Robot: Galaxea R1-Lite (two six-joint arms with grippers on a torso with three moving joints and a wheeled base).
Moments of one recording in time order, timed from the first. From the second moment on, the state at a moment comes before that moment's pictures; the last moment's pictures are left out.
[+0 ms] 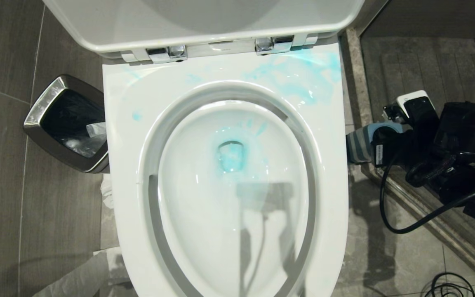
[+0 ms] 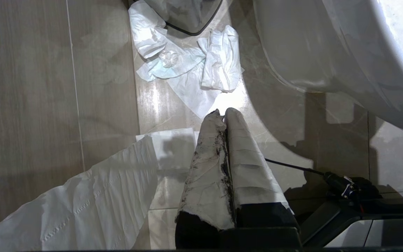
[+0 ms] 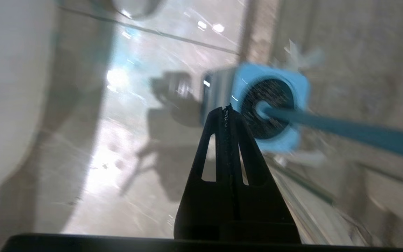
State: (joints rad) left arm 0.00 0.00 0.00 0.00 0.00 0.01; right arm 0.31 1.64 -0.82 -0.73 -0.45 -0.26
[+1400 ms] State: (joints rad) left arm 0.00 0.00 0.00 0.00 0.00 0.01; right arm 0.17 1.69 -0.53 -1.01 -0.32 0.03
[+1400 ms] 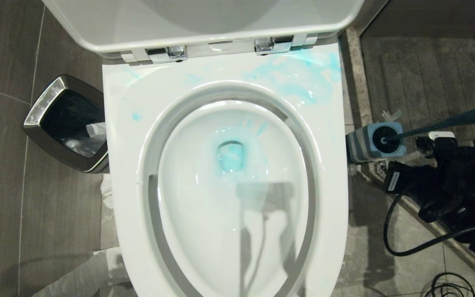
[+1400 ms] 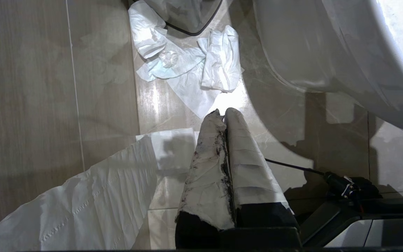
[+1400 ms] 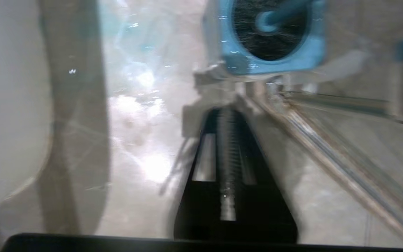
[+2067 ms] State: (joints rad) left arm 0.00 0.00 0.00 0.00 0.00 0.01; right arm 0.10 1.61 -0.35 -1.26 -0.26 -0.15
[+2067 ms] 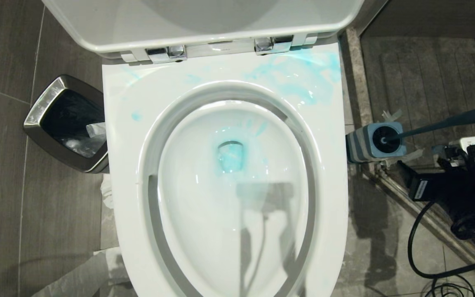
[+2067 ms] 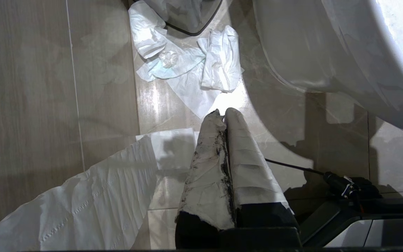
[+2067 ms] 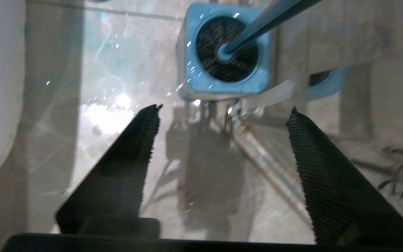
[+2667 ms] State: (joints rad) left arm 0.00 0.00 0.00 0.00 0.00 0.01; right arm -0.13 1.66 -0.43 -1.35 0.06 -0.20
